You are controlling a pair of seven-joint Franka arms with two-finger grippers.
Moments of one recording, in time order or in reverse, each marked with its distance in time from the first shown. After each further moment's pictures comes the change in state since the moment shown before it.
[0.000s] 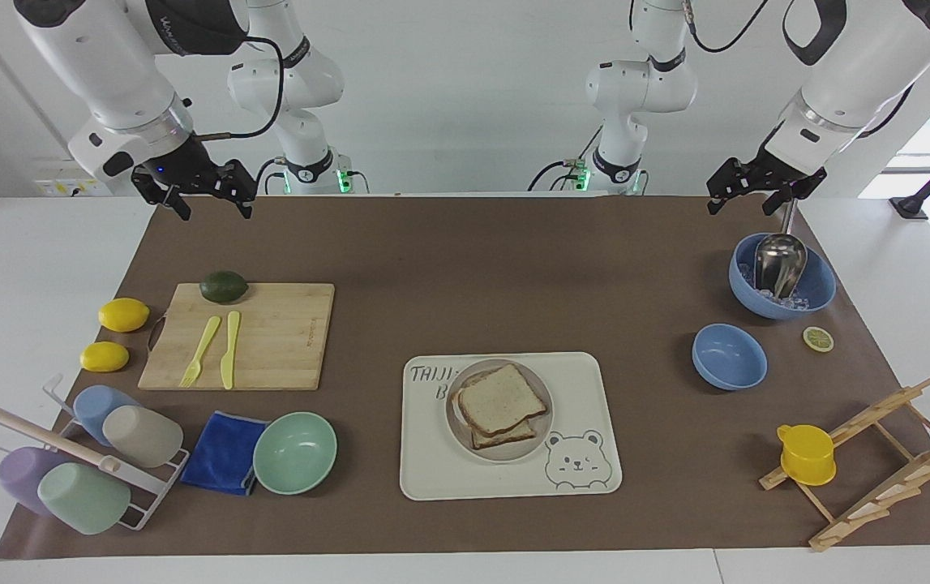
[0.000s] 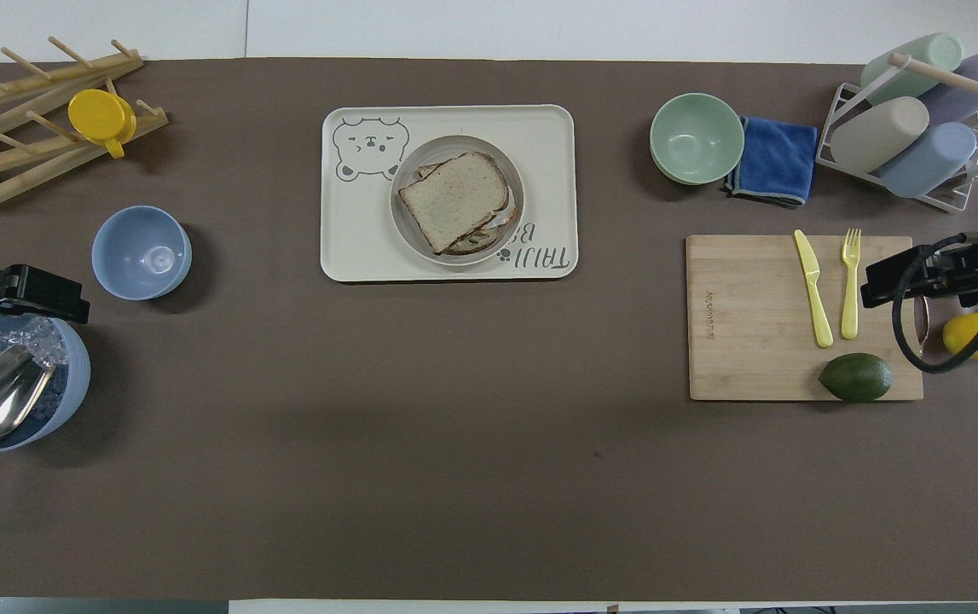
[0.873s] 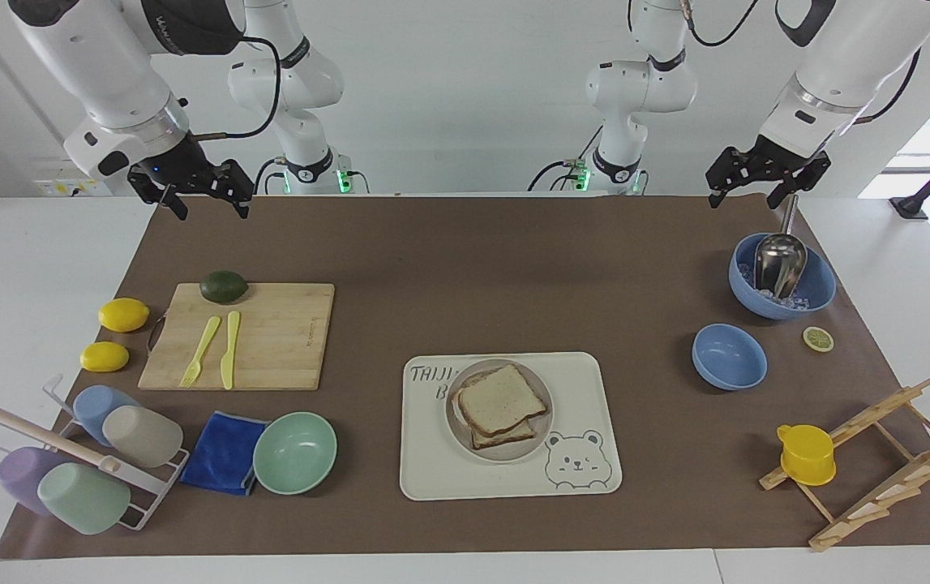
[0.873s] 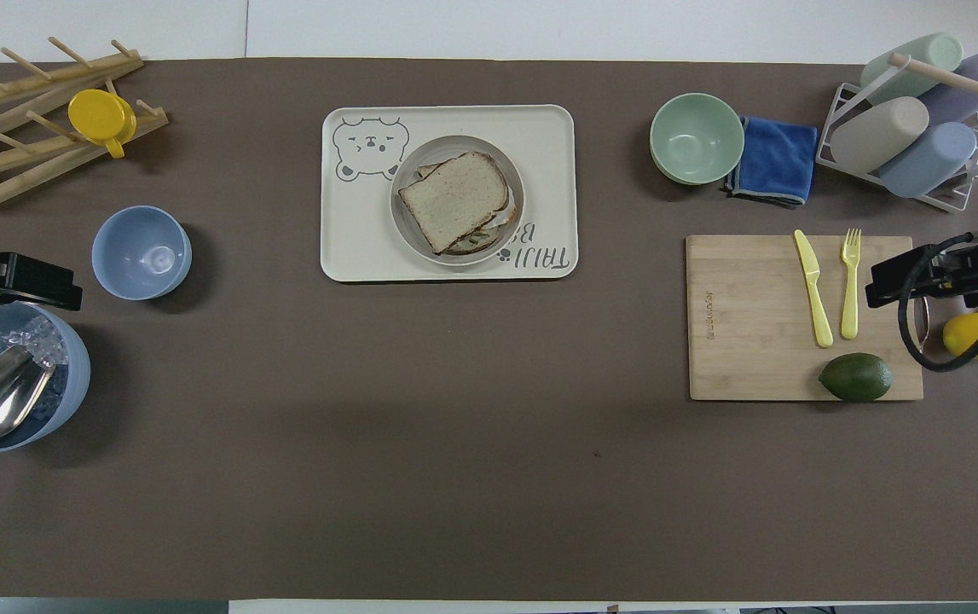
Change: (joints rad) left arm 0.008 0.004 -0.018 0.039 0.004 0.004 0.000; right arm -0.054 -0.001 0.047 0.000 0.000 -0.001 0.000
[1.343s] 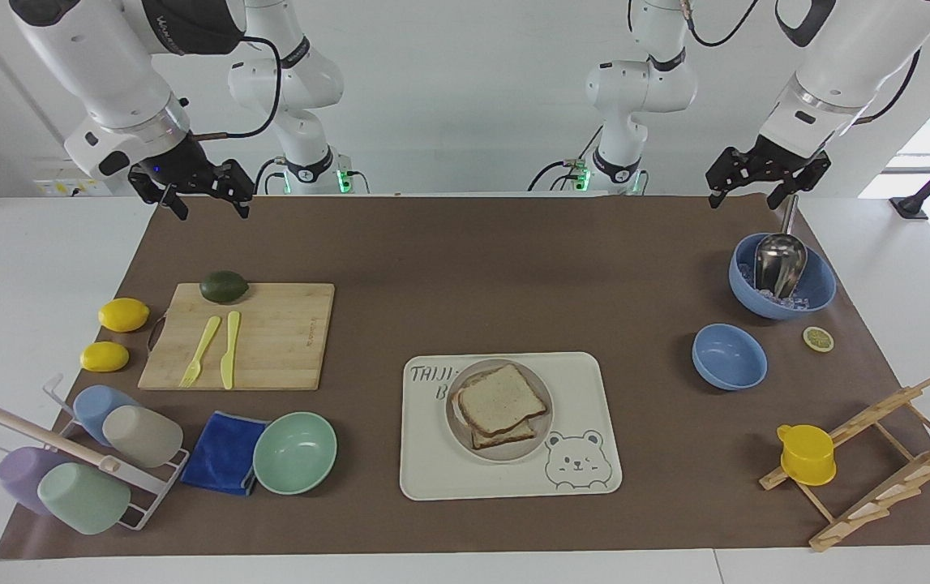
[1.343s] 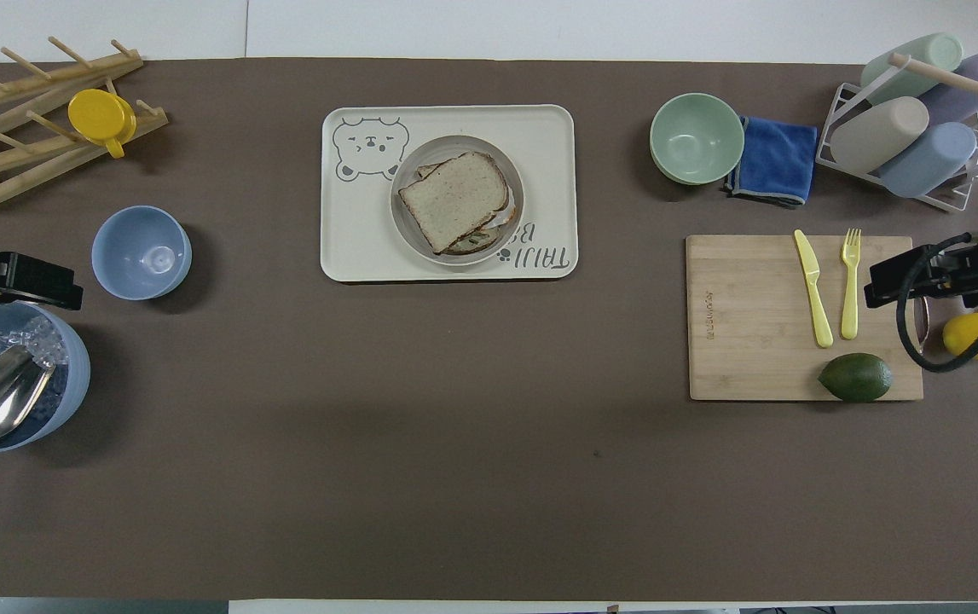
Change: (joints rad) left arm 0.001 0.000 -0.004 0.000 0.000 0.001 0.000; right arm -0.011 0.000 0.015 0.000 0.000 0.000 0.000
